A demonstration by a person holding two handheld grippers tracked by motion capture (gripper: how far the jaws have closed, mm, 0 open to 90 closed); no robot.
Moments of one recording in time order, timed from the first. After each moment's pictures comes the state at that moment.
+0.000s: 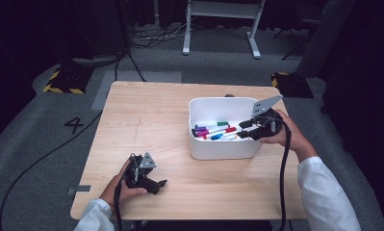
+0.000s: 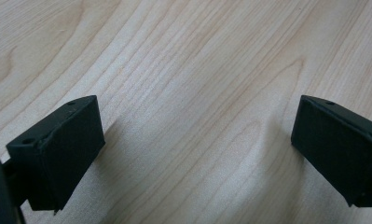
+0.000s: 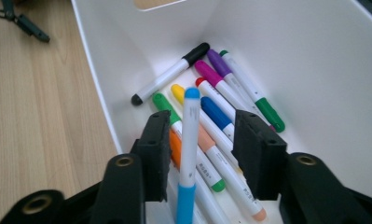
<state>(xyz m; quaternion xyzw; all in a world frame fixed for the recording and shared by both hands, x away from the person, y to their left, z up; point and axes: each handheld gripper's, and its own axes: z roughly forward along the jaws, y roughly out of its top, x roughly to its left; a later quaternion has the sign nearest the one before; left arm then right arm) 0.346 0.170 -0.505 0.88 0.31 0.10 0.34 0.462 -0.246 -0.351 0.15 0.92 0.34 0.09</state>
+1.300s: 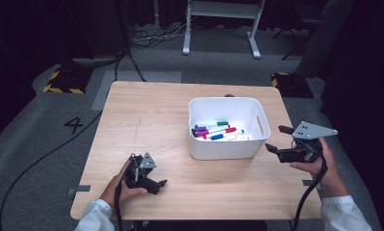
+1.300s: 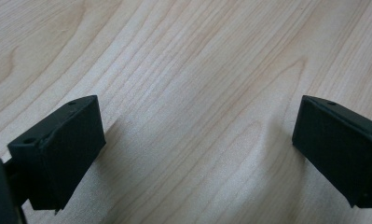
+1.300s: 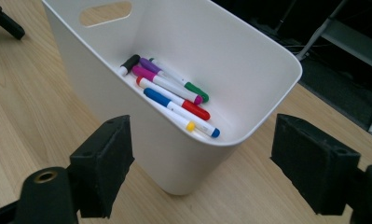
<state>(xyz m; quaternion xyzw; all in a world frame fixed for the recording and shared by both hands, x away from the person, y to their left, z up) 0.346 0.170 -0.505 0.88 0.31 0.11 0.33 0.368 -0.318 -0.352 0.27 0.84 0.40 0.26</state>
